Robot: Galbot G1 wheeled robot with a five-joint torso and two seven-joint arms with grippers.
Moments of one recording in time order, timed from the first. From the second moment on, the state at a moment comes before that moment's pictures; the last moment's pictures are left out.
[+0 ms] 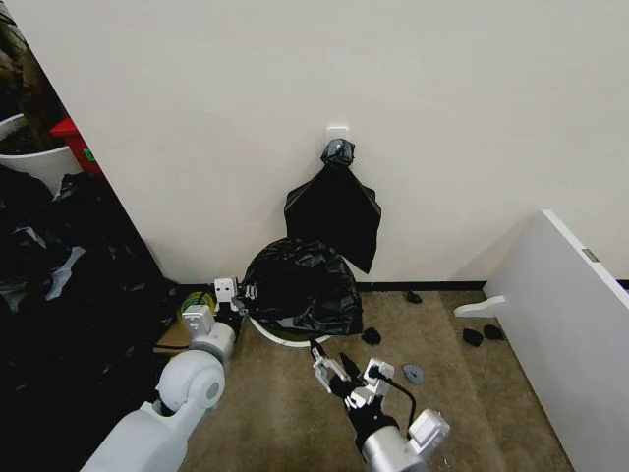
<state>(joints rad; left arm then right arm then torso) 1.18 -1.06 -0.23 -1.98 -0.76 0.21 -0.32 -1.48 1.16 -0.11 2.27 1.07 0.17 0.43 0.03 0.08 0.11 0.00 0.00</state>
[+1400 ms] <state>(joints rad) 1.17 -1.06 -0.25 -2.02 -0.84 0.24 -0.34 -1.48 1.18 -0.12 2.18 1.03 0.26 0.19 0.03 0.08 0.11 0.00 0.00</state>
